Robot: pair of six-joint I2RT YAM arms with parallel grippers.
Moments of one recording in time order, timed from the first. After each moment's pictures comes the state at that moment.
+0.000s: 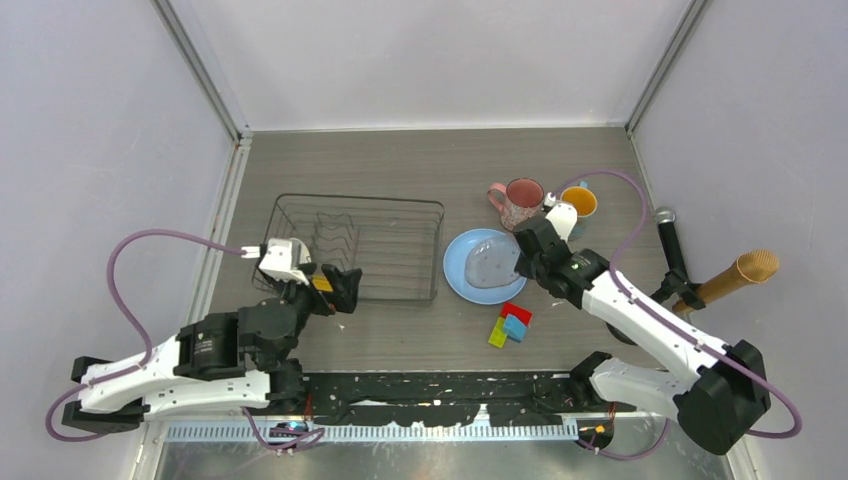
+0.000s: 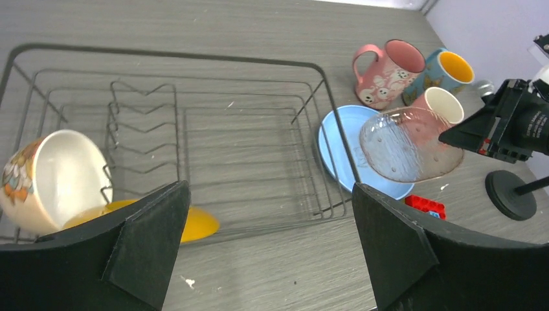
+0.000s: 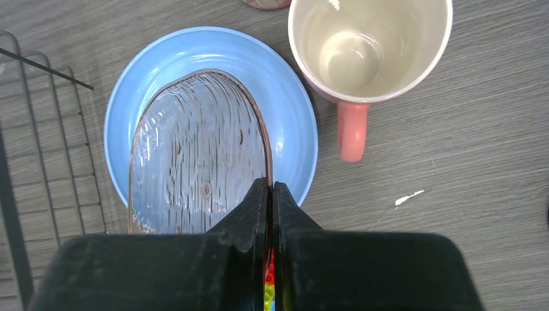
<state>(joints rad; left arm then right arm) -1.37 0.50 0.83 -0.61 -1.01 -0.52 0.61 1.05 0.79 -0.60 0.48 0.77</state>
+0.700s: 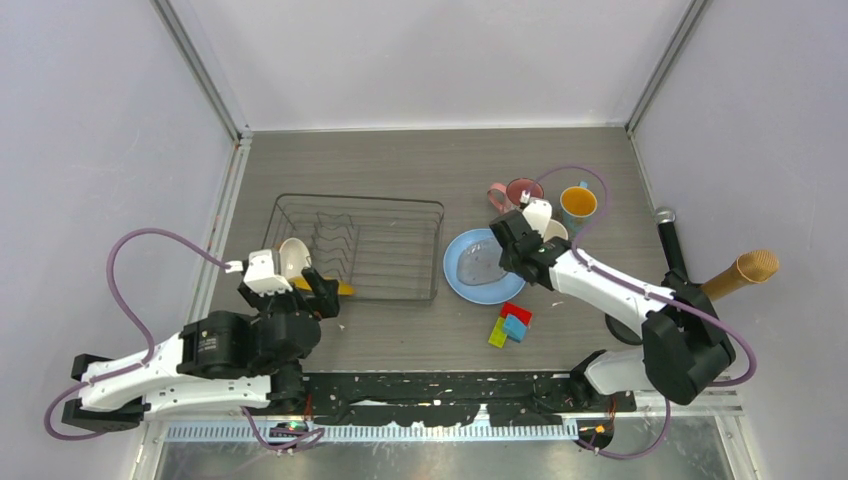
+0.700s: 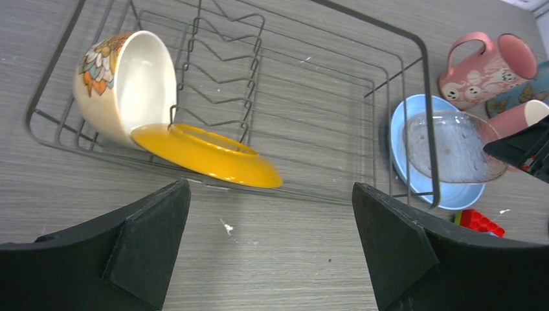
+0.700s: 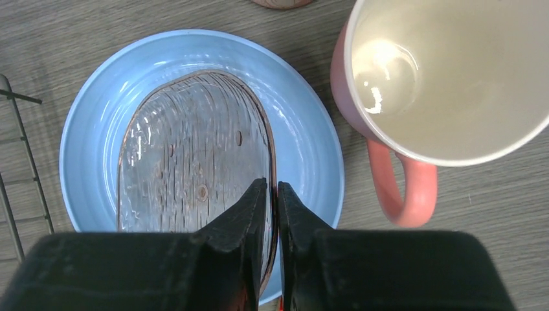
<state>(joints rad) -1.37 0.52 0.85 -1.18 -1.12 -1.15 0.61 1.33 0.81 -0.44 0.49 0.73</state>
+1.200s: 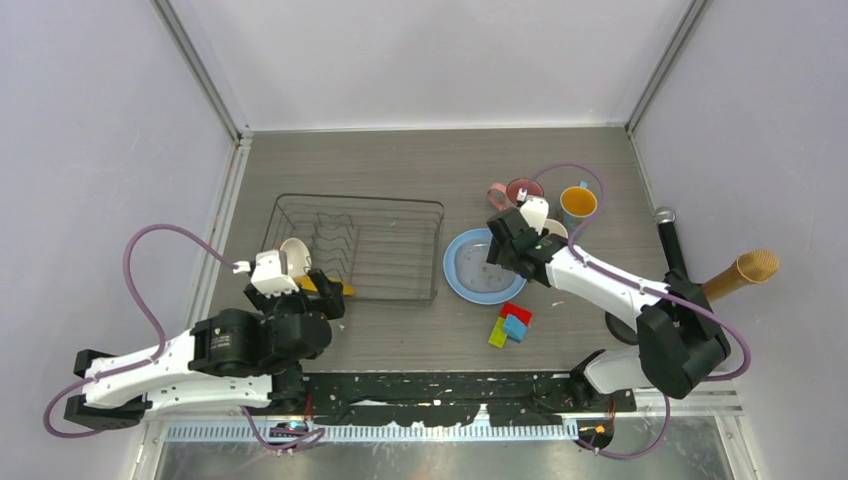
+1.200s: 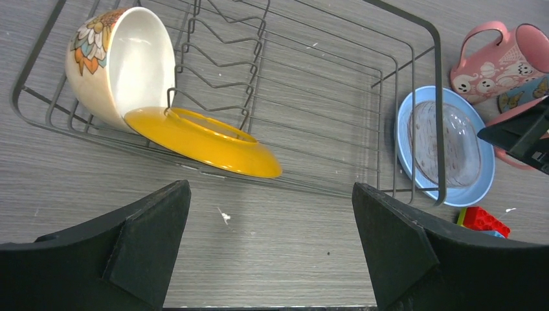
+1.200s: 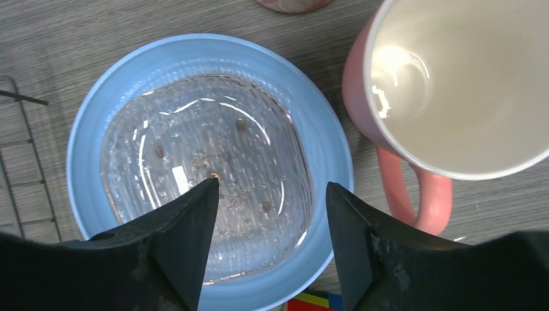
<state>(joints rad) -1.37 0.58 0.84 -1.26 -1.10 -1.29 0.61 1.38 0.83 -0.43 0.50 0.73</state>
